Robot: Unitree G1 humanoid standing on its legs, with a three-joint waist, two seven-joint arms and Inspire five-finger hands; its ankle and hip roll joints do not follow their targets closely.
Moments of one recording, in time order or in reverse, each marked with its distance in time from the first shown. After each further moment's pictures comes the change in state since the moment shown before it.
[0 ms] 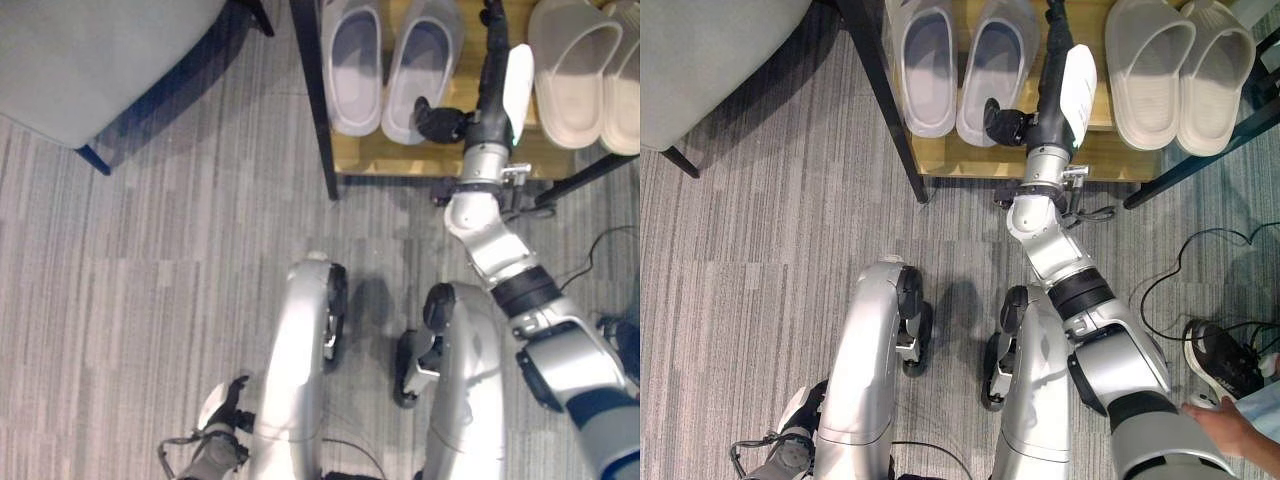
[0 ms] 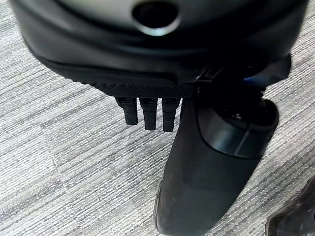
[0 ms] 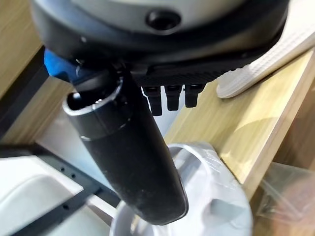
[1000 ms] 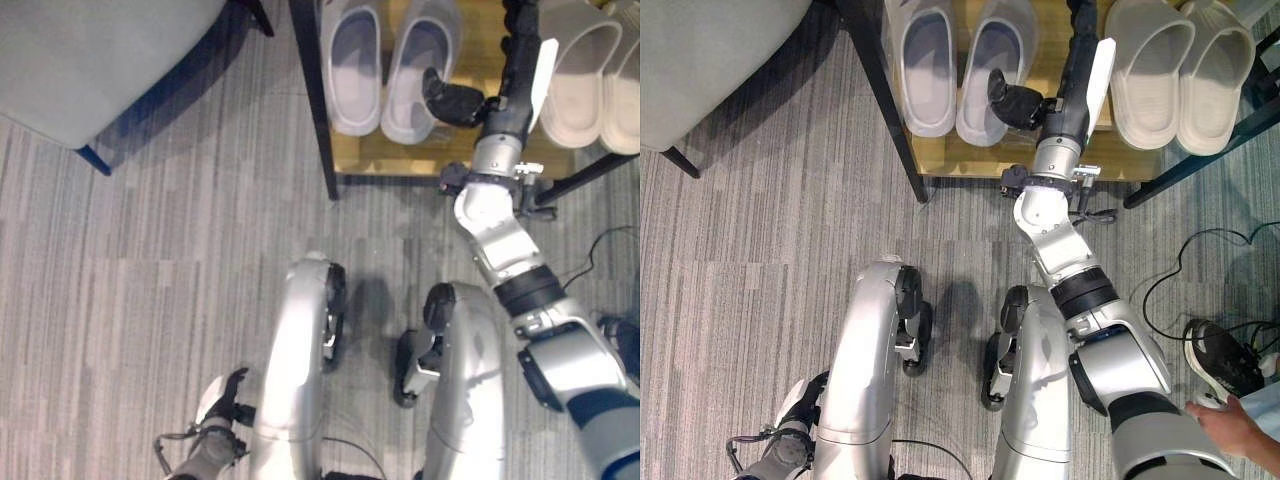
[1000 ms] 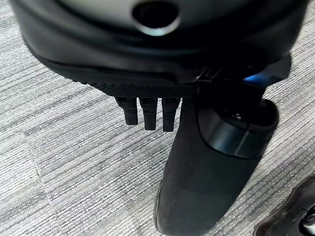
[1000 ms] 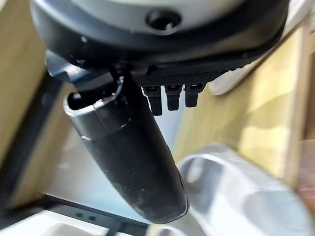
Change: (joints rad) left arm -0.001 0.030 -0.007 -0.037 -0.014 -0.020 -0.002; right arm 0.001 -0.001 -0.045 0.015 0.289 -0.149 -0.020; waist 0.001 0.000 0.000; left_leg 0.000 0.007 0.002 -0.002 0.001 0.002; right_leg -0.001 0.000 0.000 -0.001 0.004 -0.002
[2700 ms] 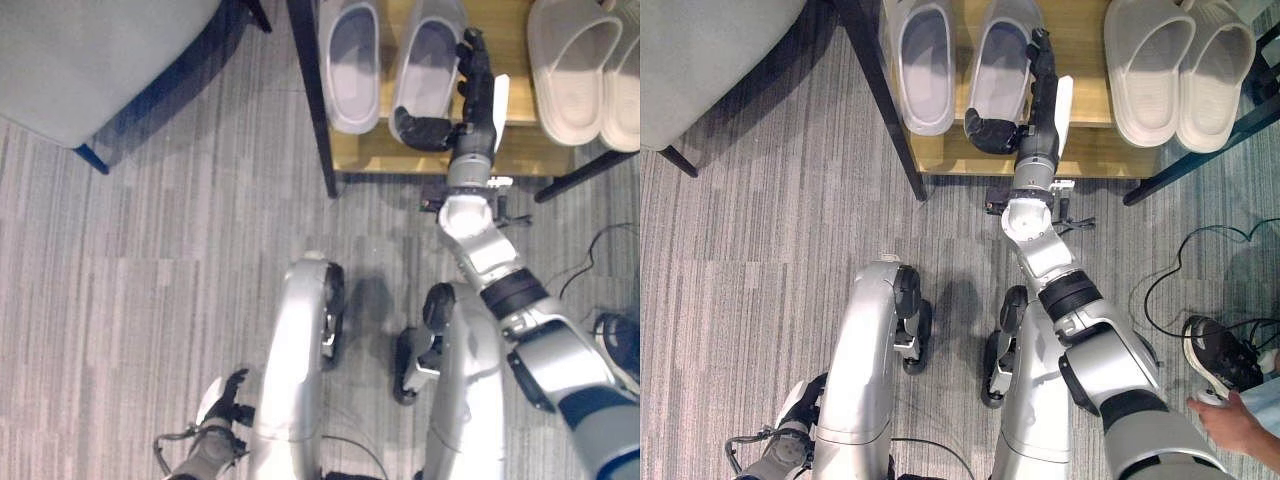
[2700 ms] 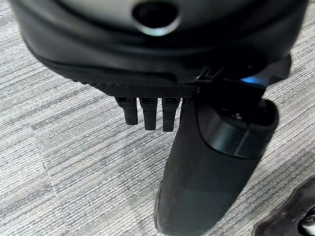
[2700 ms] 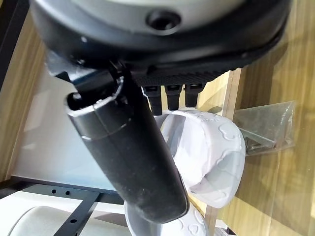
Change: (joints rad) left arm 0.000 0.004 -0.001 -0.001 -0.040 -0.002 -0.023; right arm -0.007 0.047 0.055 0.068 0.099 -0.034 0.087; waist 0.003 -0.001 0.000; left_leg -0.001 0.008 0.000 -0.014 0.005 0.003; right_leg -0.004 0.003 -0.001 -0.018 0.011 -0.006
